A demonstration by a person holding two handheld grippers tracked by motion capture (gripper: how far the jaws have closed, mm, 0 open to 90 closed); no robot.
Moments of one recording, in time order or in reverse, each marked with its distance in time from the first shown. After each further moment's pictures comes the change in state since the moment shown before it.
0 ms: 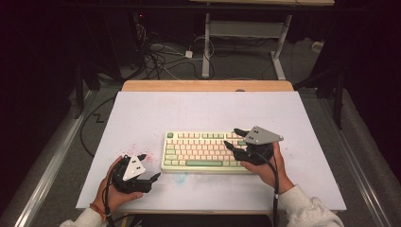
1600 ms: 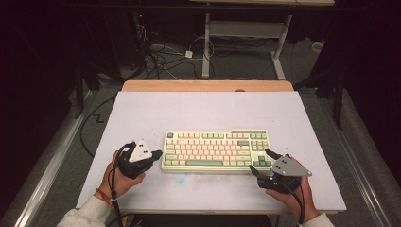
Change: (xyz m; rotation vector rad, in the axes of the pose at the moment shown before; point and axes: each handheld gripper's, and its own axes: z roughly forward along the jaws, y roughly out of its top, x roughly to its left) left arm 0.017 0.056 0.003 0.020 -0.078 0.002; right arm 0.008 -0.076 -0.061 0.065 -0.153 0.009
